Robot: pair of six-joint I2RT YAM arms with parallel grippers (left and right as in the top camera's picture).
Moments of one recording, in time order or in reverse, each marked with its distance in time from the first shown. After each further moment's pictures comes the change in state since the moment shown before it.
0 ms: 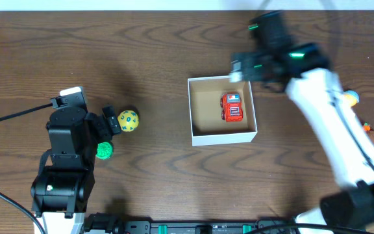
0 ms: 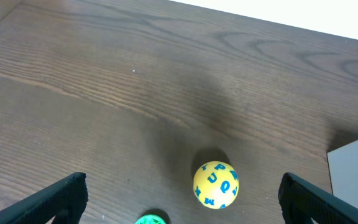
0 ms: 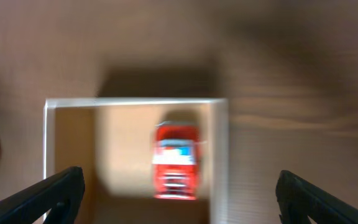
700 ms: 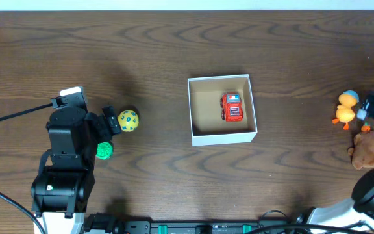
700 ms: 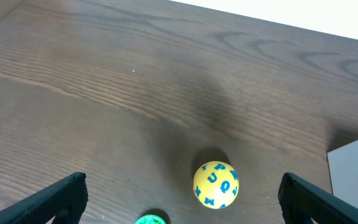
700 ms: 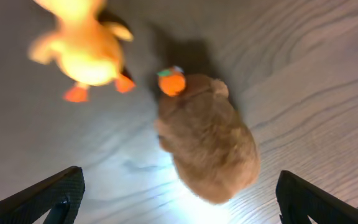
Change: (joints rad) left arm 0.000 0.000 0.000 0.000 0.000 0.000; right arm -0.899 0.107 -0.197 -0.091 0.066 -0.424
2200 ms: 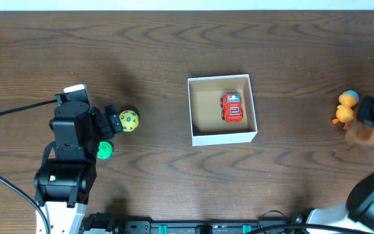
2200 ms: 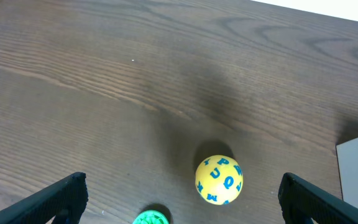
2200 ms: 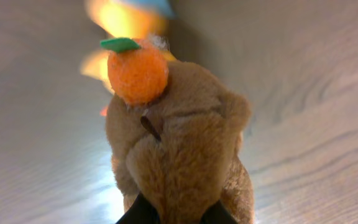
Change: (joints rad) left arm 0.000 0.054 0.000 0.001 0.000 0.000; right arm 0.093 -0.130 -0.105 0.154 -0.081 -0.008
